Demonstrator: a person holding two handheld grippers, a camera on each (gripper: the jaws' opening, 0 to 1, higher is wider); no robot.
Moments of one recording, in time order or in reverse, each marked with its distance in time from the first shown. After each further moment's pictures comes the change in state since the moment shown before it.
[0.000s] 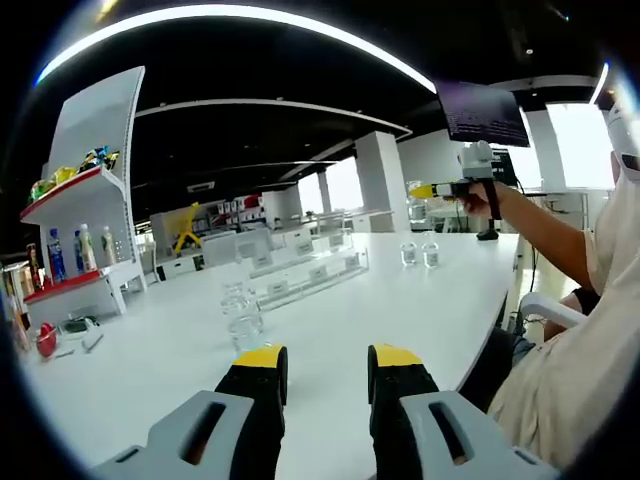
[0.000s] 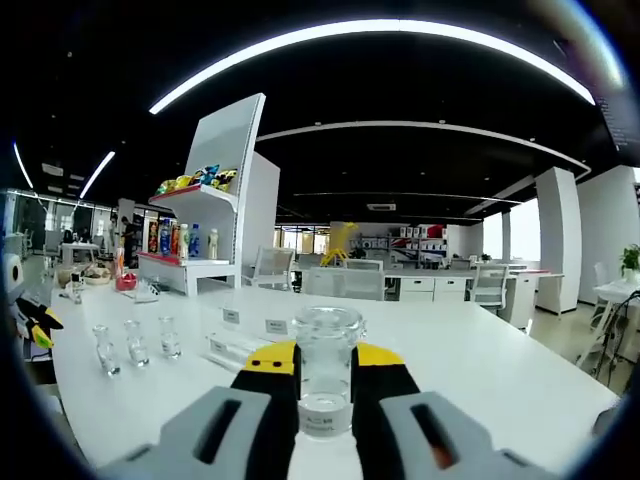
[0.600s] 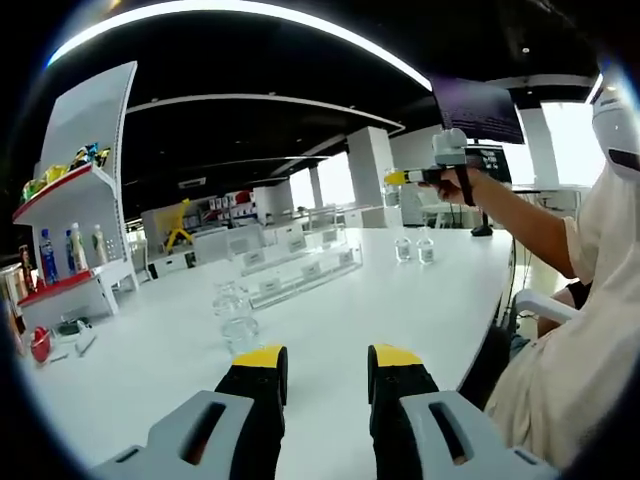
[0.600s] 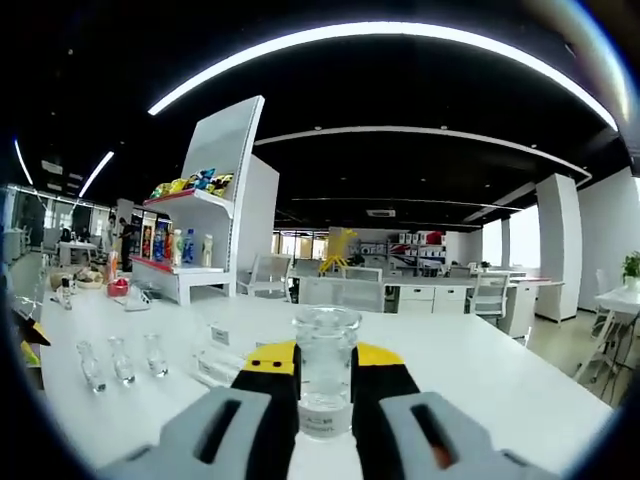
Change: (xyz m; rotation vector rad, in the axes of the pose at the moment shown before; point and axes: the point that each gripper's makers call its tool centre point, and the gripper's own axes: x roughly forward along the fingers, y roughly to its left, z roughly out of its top) left arm 0.009 -0.001 0.000 0.004 0.023 -0.044; right arm 0.053 0.001 0.023 -0.025 -0.013 -0.006
